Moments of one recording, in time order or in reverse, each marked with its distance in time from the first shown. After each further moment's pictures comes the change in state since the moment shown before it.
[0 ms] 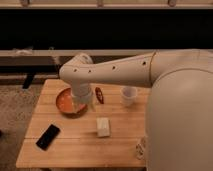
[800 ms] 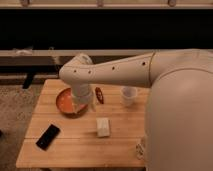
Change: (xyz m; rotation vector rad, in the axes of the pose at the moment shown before) arm -0.005 -0.006 0.005 0.041 -0.017 -0.002
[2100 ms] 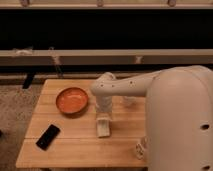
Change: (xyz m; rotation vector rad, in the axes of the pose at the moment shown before) arm -0.014 -0.082 0.127 -0.060 0.062 0.021
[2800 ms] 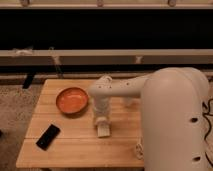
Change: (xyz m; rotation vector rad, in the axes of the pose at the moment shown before) arm 0.011 0.011 0.023 -0.008 0.072 -0.054
